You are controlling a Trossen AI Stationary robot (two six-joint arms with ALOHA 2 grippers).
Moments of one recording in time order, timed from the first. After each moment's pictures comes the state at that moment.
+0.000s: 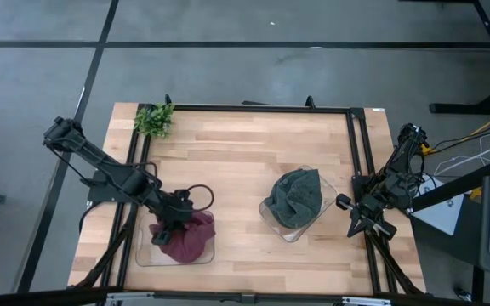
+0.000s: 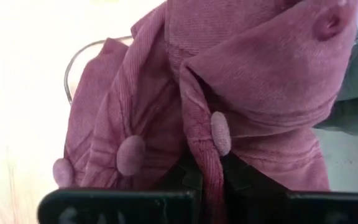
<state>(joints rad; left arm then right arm) -0.52 1.16 0.87 -0.65 0.08 -0.43 0.93 0.02 0.01 0.03 0.10 0.31</state>
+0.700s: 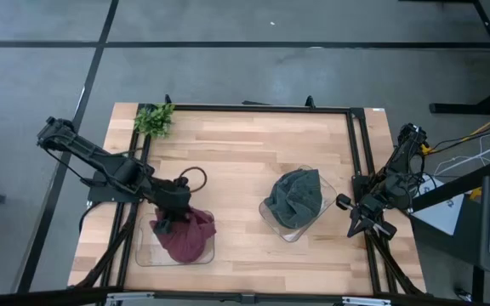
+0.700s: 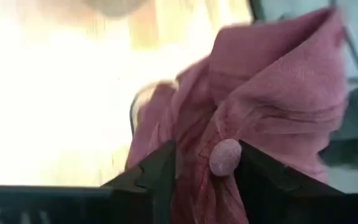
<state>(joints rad) -0.44 1.03 0.83 -0.63 0.02 -0.40 0.93 0.02 0.01 0.03 0.10 0.31</state>
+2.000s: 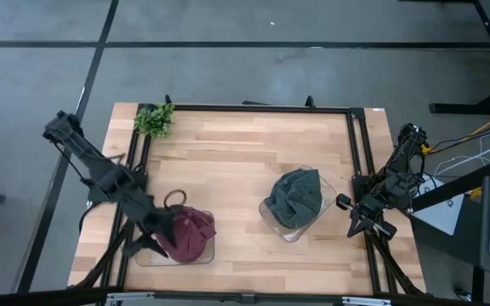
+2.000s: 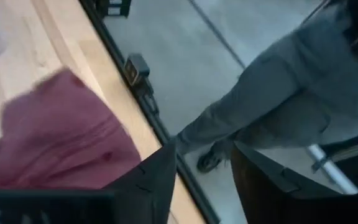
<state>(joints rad) -0.67 1.03 0.94 -0.45 0.17 -0.40 0.93 0.02 0.01 0.03 0.10 0.31</state>
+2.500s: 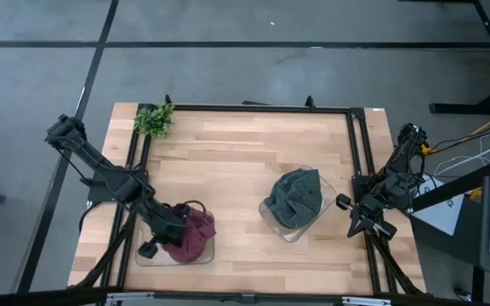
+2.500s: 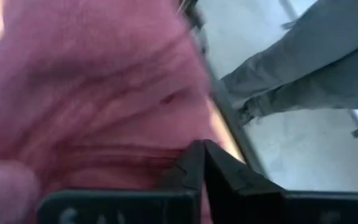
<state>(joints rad) -0.64 1.16 0.89 -0.54 0.14 -0.33 0.93 0.02 0.01 0.03 0.10 0.31</state>
